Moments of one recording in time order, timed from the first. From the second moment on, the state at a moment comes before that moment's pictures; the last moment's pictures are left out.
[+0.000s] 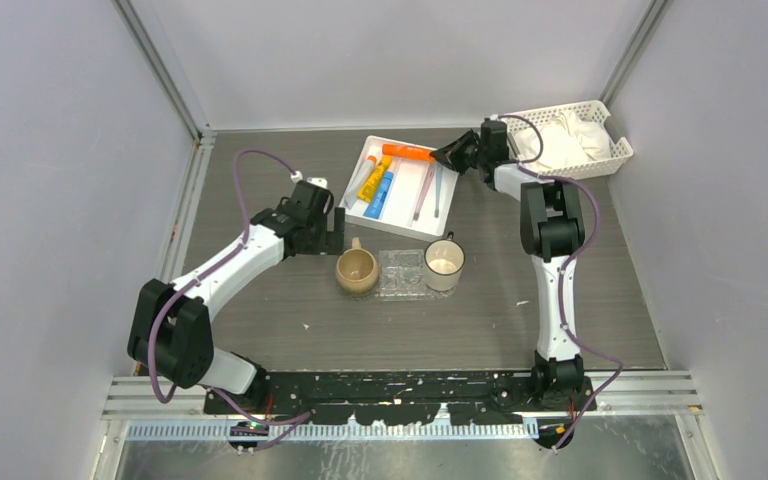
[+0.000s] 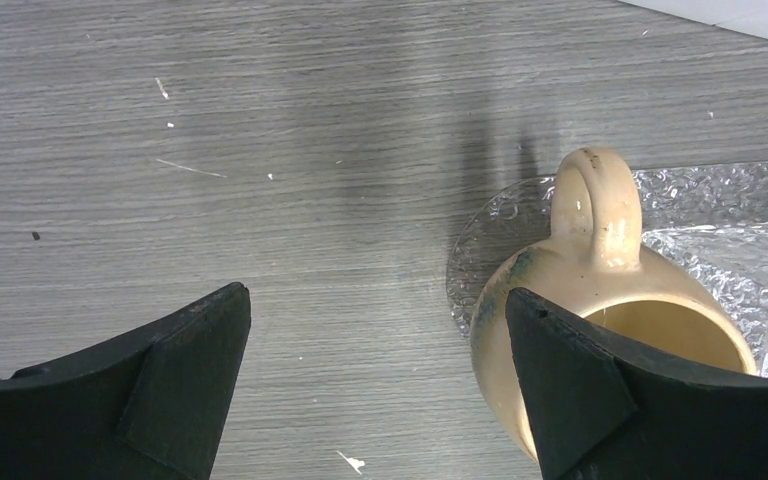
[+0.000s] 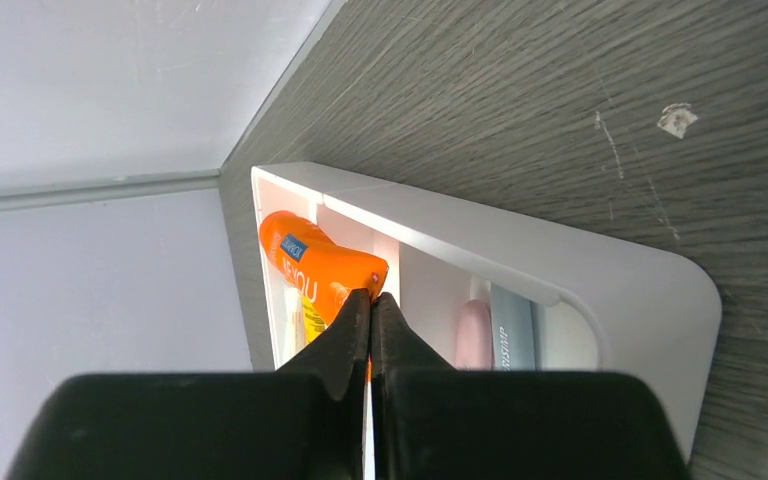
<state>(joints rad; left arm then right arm) -0.47 1.43 1.04 -0.58 -0.23 -0.33 0.14 2.43 1.78 0.20 -0.46 1.05</state>
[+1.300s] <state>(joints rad) -0.44 1.20 0.97 -0.67 -0.24 -0.38 0.70 1.55 1.93 -1.04 0.22 0.27</state>
